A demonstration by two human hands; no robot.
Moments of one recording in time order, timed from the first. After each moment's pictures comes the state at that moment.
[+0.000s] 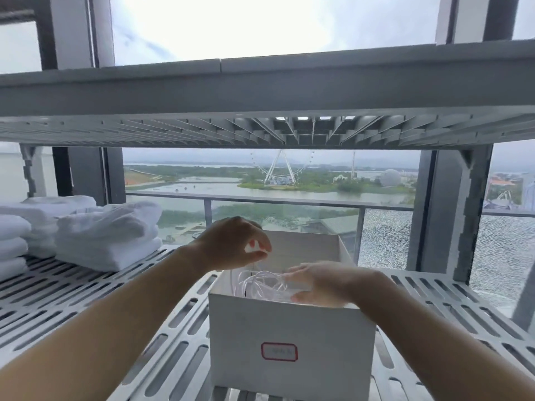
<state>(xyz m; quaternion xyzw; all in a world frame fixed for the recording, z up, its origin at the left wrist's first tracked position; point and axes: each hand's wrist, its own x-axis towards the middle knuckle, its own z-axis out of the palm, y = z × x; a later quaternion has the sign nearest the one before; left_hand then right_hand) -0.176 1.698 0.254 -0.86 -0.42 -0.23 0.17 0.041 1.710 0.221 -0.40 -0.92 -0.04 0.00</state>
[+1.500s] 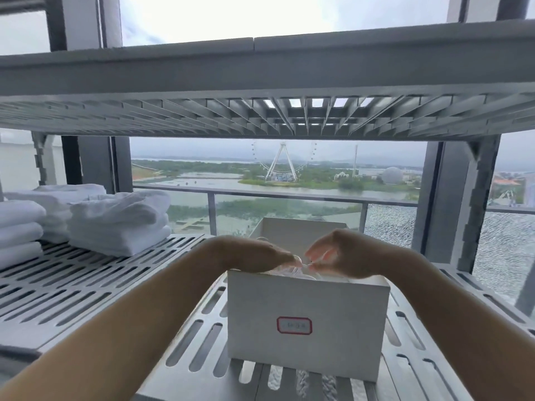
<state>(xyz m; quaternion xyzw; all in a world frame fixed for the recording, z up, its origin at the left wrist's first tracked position) -0.147 1.662 0.239 -0.80 -0.53 -0.04 -0.27 0.050 1.678 0.242 -0.42 -0.89 0.07 0.14</state>
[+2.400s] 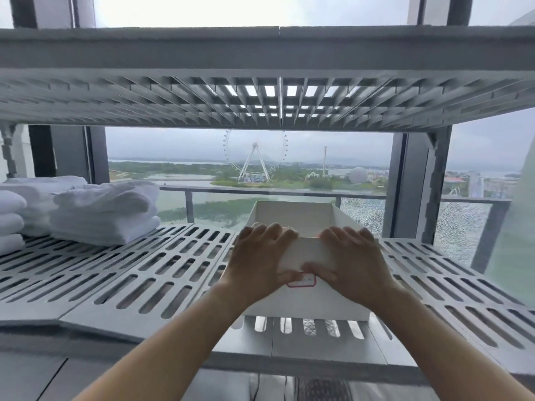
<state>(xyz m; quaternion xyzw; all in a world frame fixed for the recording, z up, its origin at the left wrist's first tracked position) -0.156 1.611 0.156 -0.80 -0.45 -0.30 0.26 0.038 1.611 0.158 -0.45 -0.76 -0.33 0.32</state>
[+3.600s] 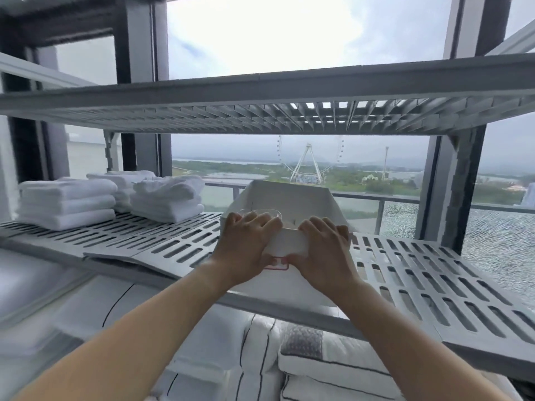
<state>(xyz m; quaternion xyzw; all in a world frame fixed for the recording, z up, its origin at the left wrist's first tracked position) -0.120 1.488 0.179 -0.75 -0.55 -0.22 0.29 0.046 1.531 0.163 -0.35 -0.79 -0.20 0.46</state>
